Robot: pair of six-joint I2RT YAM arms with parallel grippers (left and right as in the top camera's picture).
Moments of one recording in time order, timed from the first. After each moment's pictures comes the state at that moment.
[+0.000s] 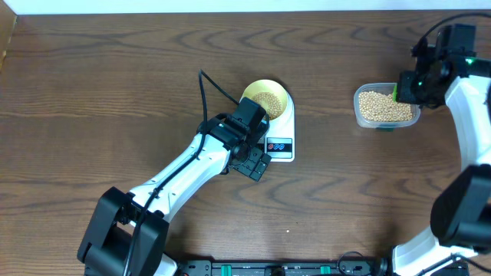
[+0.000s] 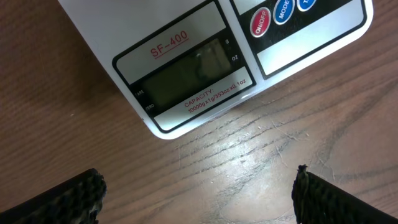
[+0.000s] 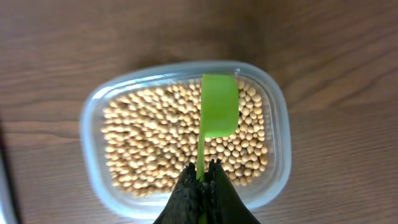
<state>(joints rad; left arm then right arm) -0.58 1.64 1.07 -0.78 0.04 -0.02 -0.18 1.81 1.51 -0.91 -0.08 -0.03</state>
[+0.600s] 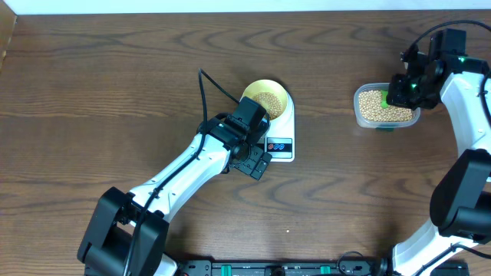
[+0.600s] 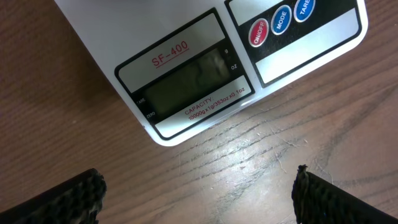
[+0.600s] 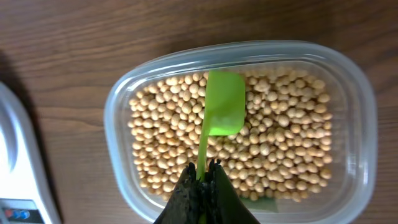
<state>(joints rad) -0.58 1.64 1.07 -0.76 0.04 -0.02 -0.19 1.87 1.51 -0.92 -0.26 -0.01</state>
